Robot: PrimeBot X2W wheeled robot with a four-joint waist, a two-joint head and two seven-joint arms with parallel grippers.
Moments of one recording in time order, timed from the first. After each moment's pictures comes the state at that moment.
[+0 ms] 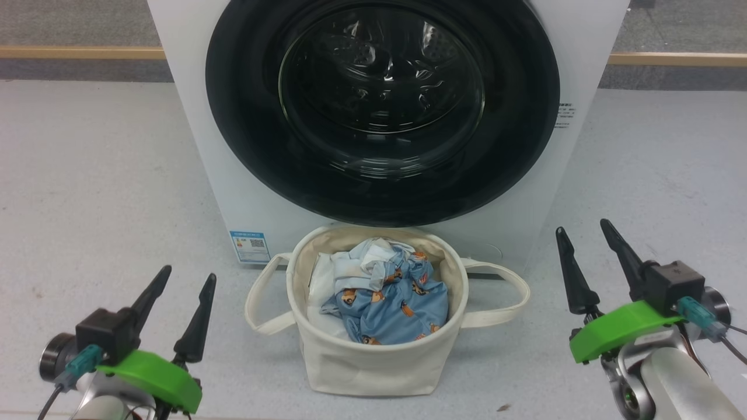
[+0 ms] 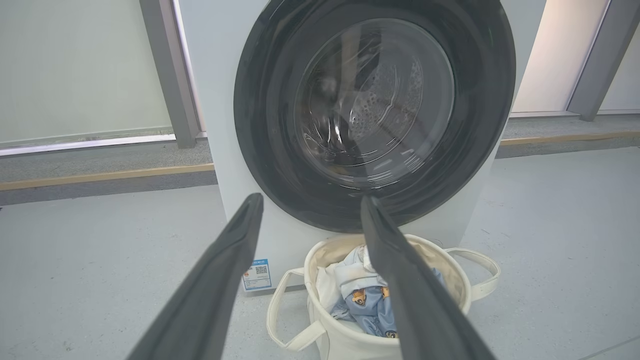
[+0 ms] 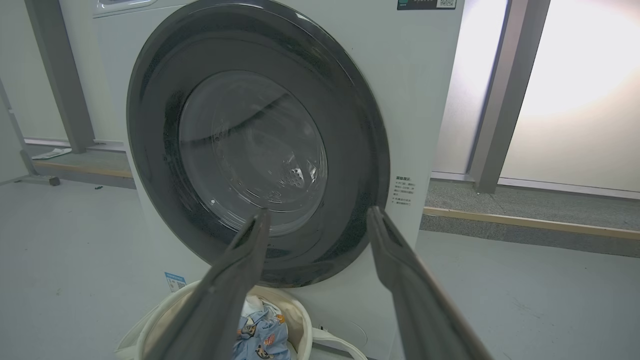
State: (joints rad) left arm -0.25 0.44 -0.37 0.33 -0.48 0.08 -0.23; right arm -0.24 -0.29 0.28 0.30 0.34 0.13 -0.25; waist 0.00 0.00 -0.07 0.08
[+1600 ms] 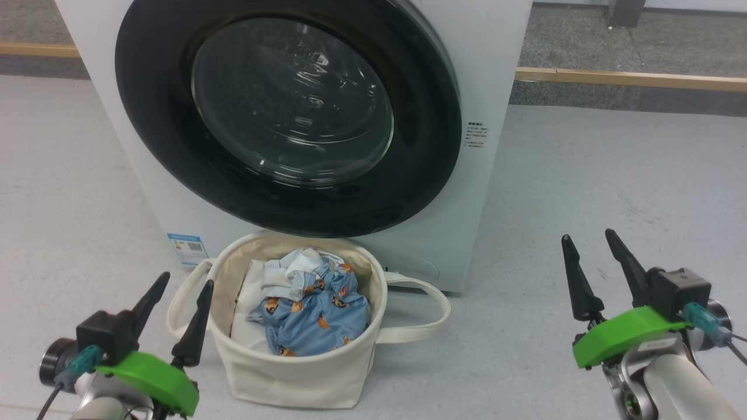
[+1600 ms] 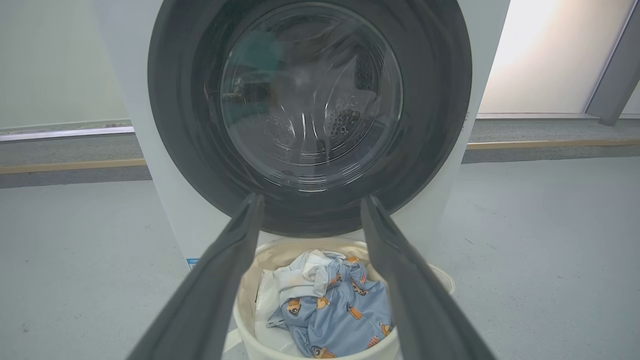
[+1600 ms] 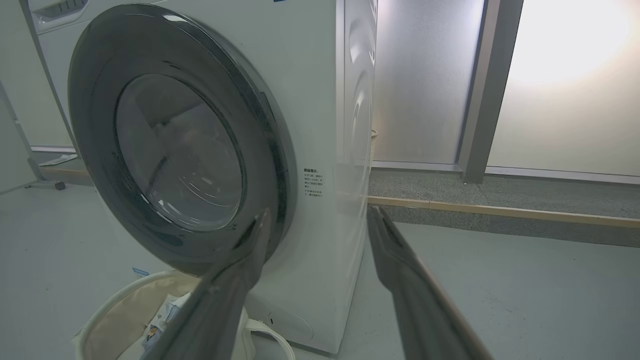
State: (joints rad) left arm -0.27 0.44 -0.39 0.40 -0.50 0.06 -0.25; right arm -0.22 -0.28 0.27 0.32 0.38 0.13 -0.25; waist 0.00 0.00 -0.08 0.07
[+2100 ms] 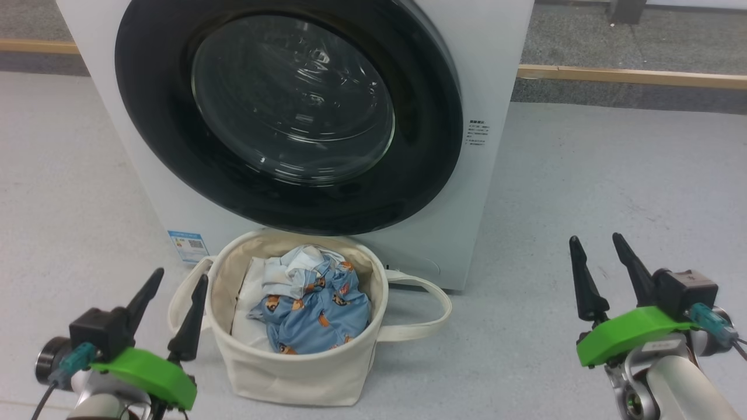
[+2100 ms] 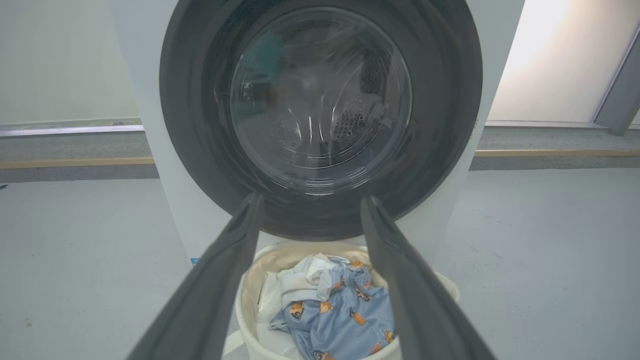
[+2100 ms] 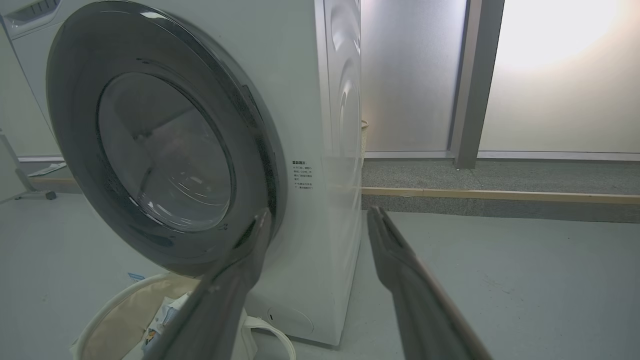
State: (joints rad) left arm -0.27 0.43 -0.37 0.41 -0.50 0.06 -0.25; right arm -0.22 -0.26 0.24 0.35 0.40 0.13 -0.25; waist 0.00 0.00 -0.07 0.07
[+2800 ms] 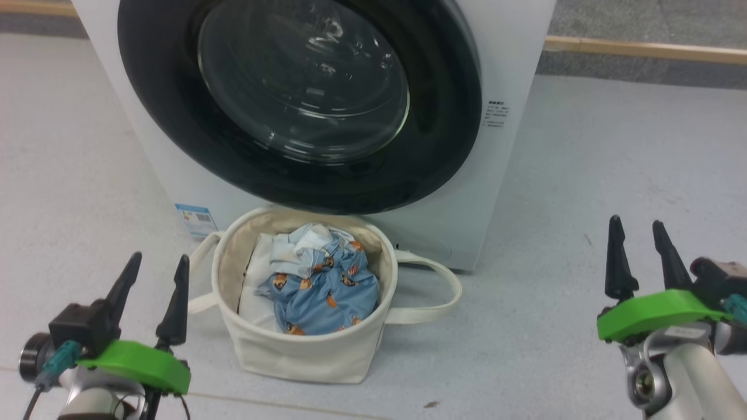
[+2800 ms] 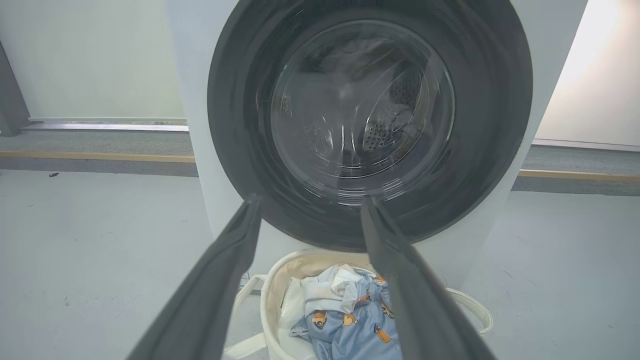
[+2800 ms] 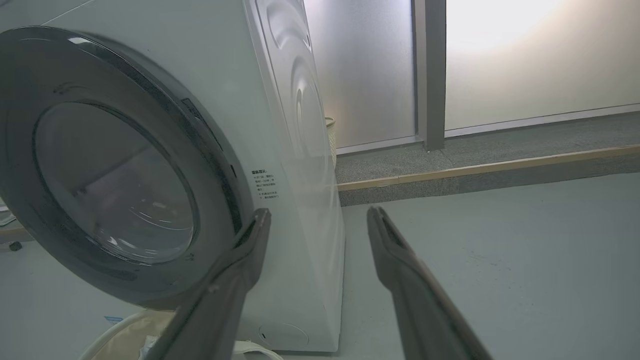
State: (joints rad) left arm -0.24 0.40 -0.27 0.33 -0.46 0.13 -0.25; right arm -0.23 -0.18 0.06 0.36 0.39 0.13 -0.25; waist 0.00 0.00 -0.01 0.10
